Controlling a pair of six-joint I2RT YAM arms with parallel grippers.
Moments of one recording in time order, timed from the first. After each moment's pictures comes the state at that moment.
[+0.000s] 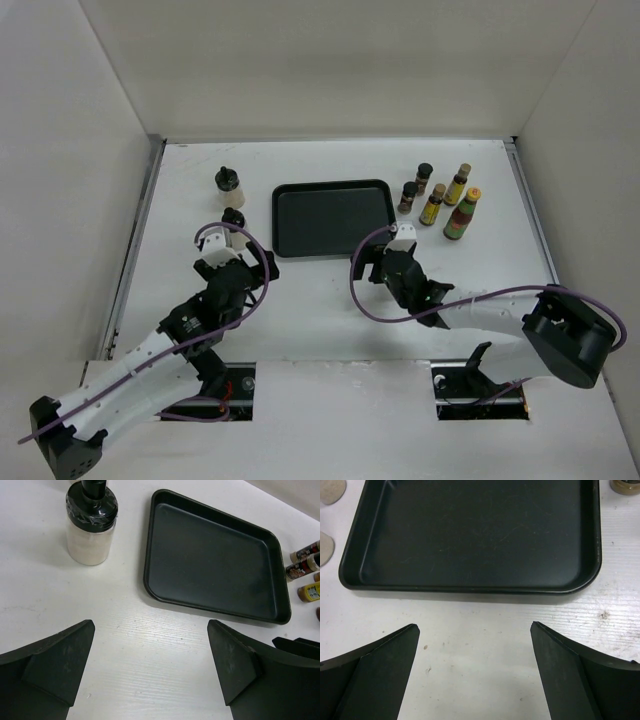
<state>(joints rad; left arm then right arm) -0.81 0.59 0.49 -0.34 -0.74 -0.74 0.87 1.33 0.49 0.43 0.52 0.54</state>
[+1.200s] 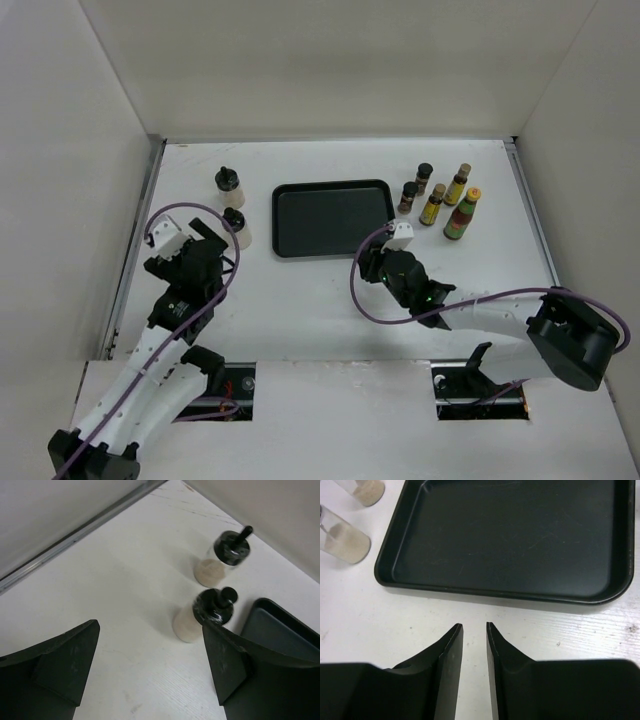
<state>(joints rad) -0.47 0.64 0.59 -0.35 -0.99 -0.66 0.88 1.31 0.49 0.48 0.46 0.53</state>
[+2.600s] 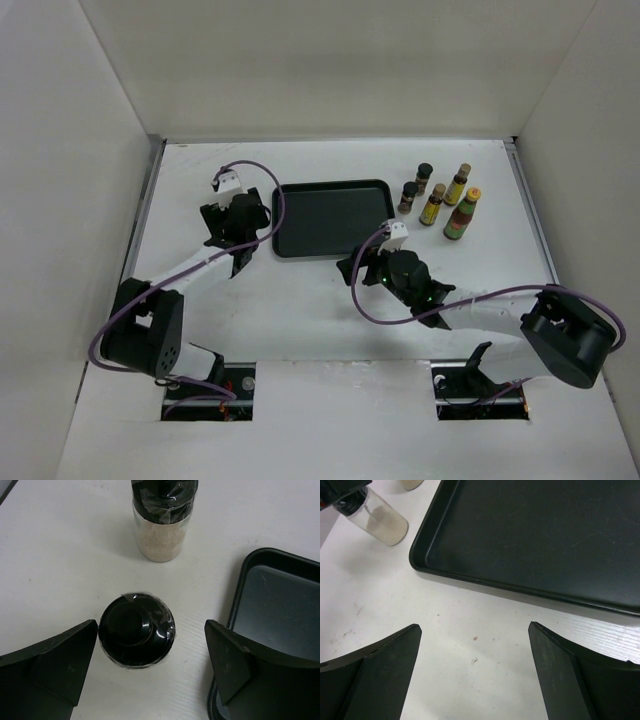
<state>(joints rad) -0.35 1.40 0.73 0.15 -0.65 -0.41 0.85 1.33 0.46 0.58 0.26 0.52</state>
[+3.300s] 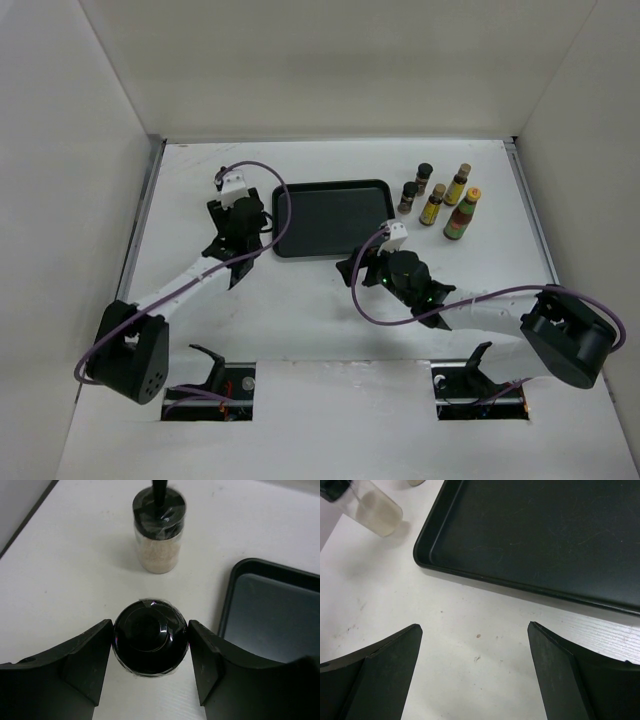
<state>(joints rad) -0.41 1.30 0.70 0.17 -0.72 -0.34 0.85 1.34 0.46 0.59 0.23 0.52</state>
